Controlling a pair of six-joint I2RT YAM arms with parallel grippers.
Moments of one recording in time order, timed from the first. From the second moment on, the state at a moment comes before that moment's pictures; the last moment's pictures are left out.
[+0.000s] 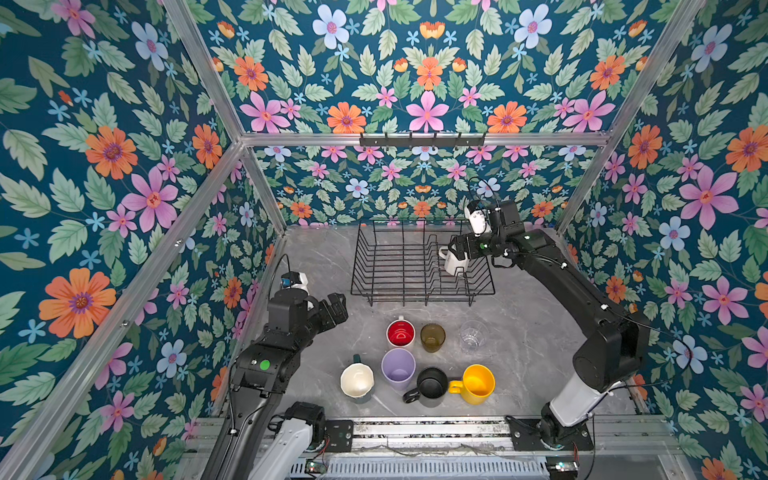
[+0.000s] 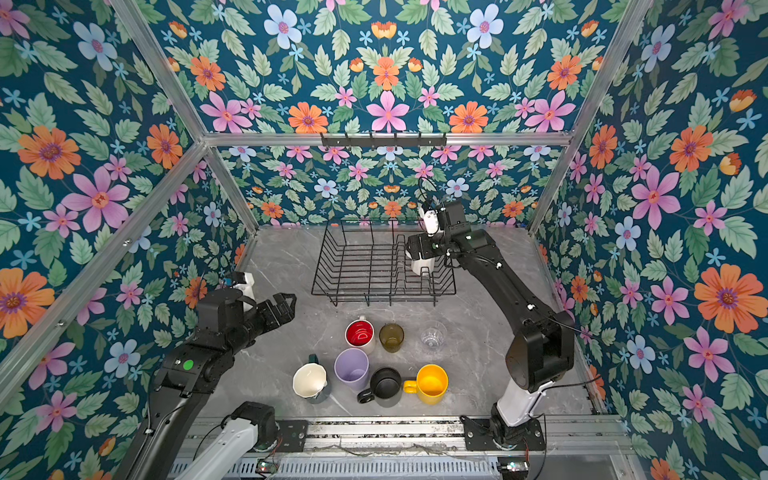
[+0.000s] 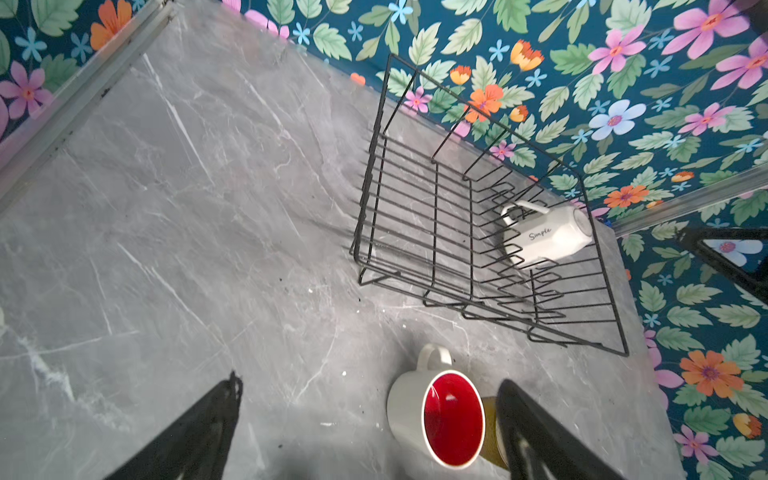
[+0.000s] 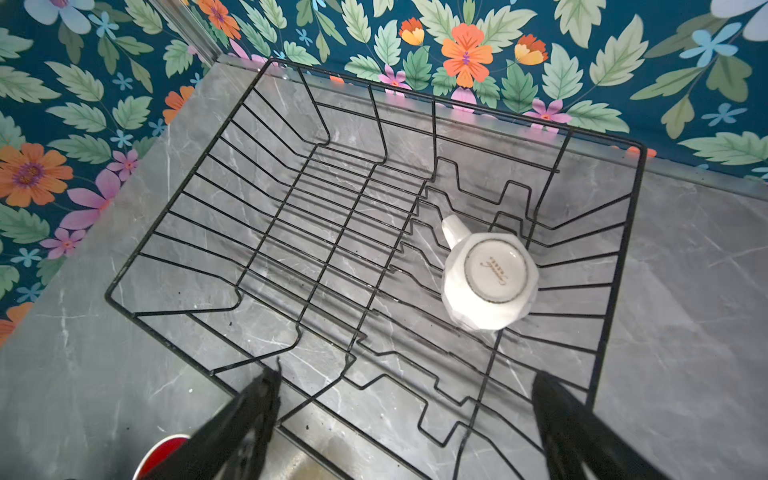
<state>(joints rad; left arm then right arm) -0.27 0.69 0.91 -0.83 -0.02 -0.55 0.37 1.68 1.62 -0.64 -0.18 0.09</state>
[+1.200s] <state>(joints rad) -0.33 0.67 0.70 -1.25 0.26 -0.55 0.39 1.53 1.41 -0.52 -0.16 0.16</state>
